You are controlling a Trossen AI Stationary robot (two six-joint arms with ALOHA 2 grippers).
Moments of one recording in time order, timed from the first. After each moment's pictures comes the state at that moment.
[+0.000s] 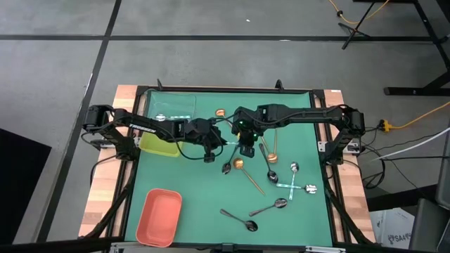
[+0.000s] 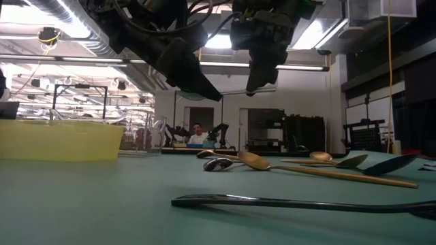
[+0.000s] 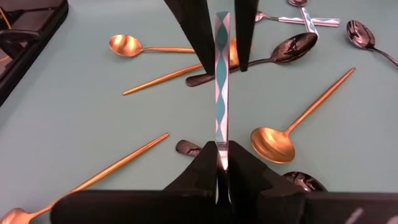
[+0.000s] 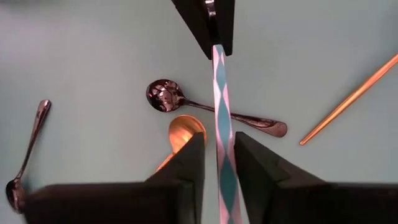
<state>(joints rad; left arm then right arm) 0.10 1.57 0.83 0.17 -0.01 0.10 -0.12 1.74 1.43 -0.80 -0.23 0.07</state>
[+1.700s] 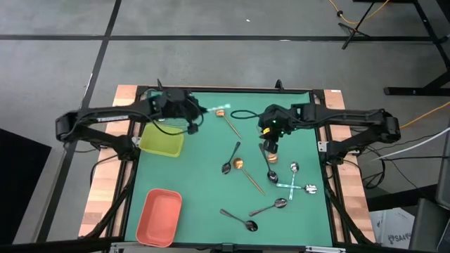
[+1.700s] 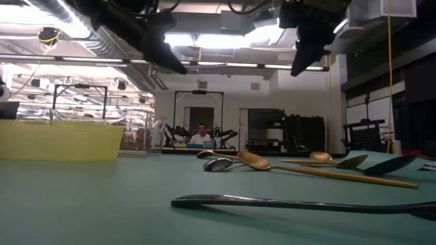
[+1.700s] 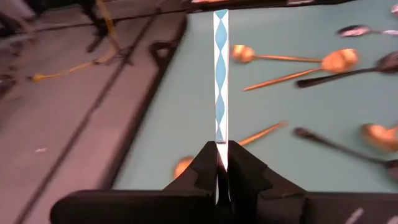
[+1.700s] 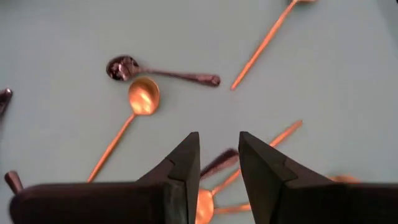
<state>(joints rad) 0.40 1.19 0.83 -0.15 -0.03 0.27 -0.12 1.34 1.18 -0.86 0.00 0.15</state>
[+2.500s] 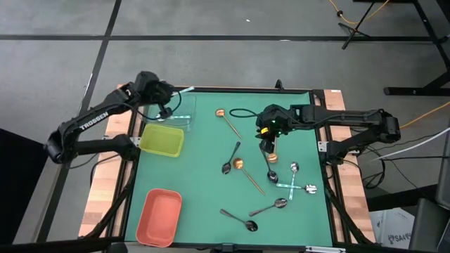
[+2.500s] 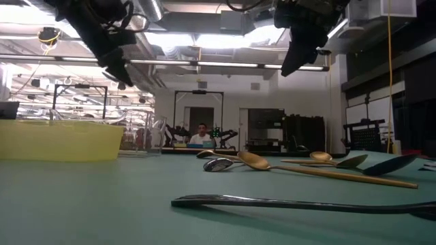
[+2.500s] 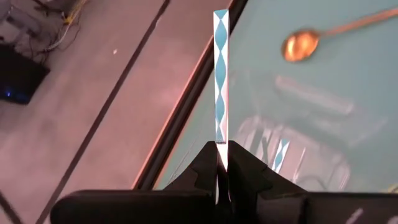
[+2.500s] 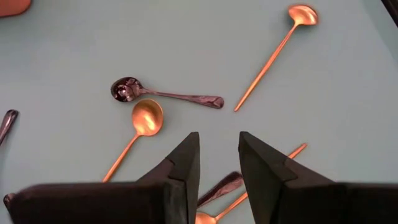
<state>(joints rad) 0.81 0.96 0.83 -0.61 -0.07 0.46 -0.12 1.34 1.15 -0.75 0.00 0.15</state>
